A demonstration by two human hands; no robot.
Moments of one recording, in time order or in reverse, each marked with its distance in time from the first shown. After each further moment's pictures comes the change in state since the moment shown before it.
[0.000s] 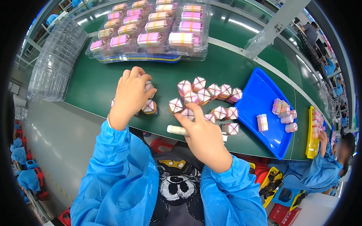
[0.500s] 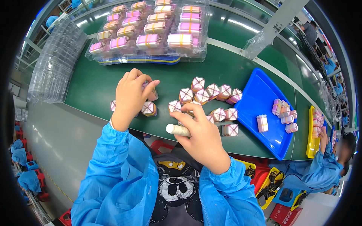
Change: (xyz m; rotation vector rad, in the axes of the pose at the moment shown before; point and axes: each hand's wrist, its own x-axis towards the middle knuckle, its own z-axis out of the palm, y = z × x) left_hand 0.001 -0.006 0.013 -0.114 0.145 -0.019; right_hand 0.005 -0.004 -0.003 0.343 0.137 -0.017
